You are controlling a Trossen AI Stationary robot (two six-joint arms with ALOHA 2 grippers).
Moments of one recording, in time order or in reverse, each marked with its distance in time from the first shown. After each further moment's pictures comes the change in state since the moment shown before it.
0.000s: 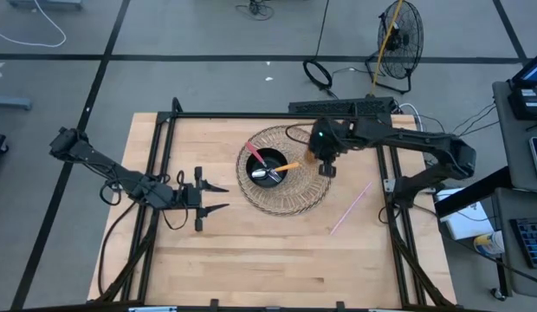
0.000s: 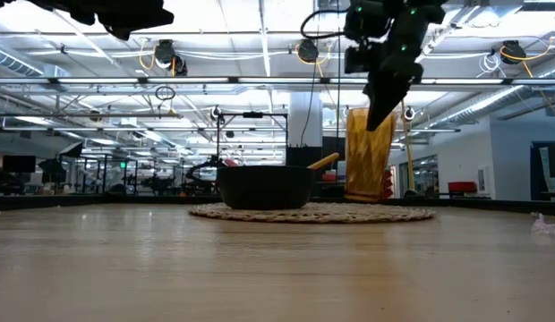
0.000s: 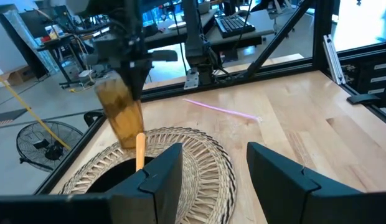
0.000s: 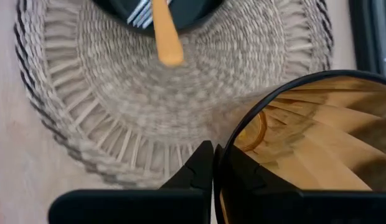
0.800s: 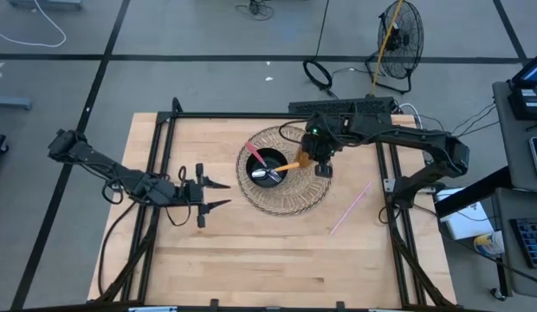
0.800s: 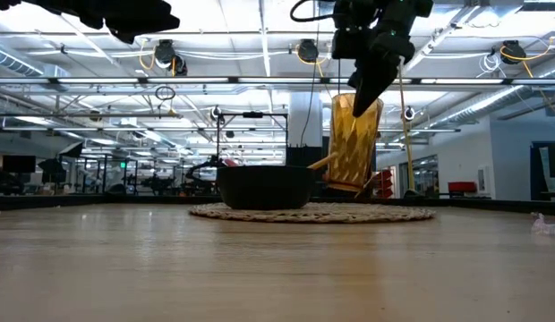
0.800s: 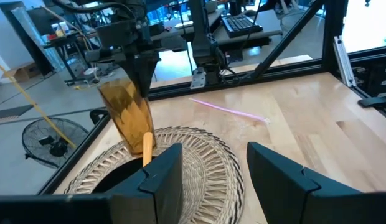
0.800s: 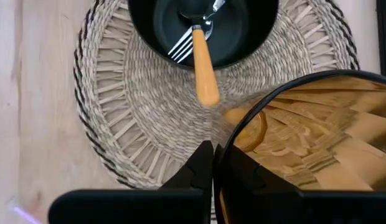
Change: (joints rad) left arm 0.050 0.000 0.000 0.007 0.028 0.001; right arm 0.009 0.069 0.127 -0.039 -0.127 -0.055
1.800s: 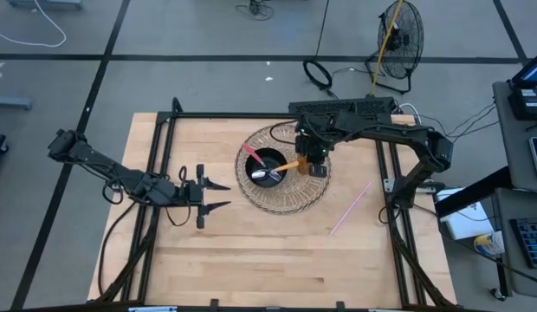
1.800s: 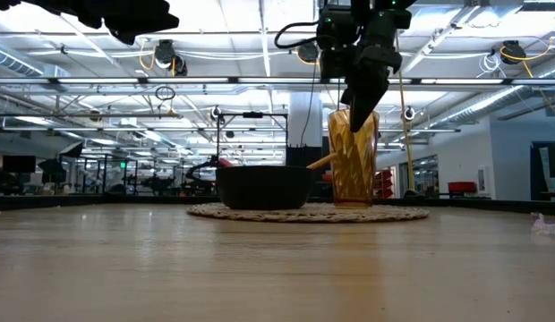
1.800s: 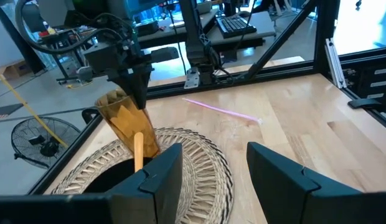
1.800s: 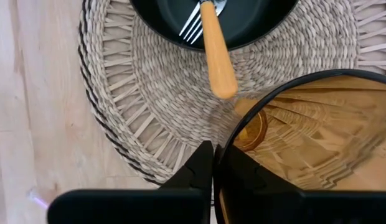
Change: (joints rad) left arm 0.001 0.000 0.000 -0.003 0.026 -0.017; right arm -0.010 0.150 0.098 -0.103 -0.048 0.026
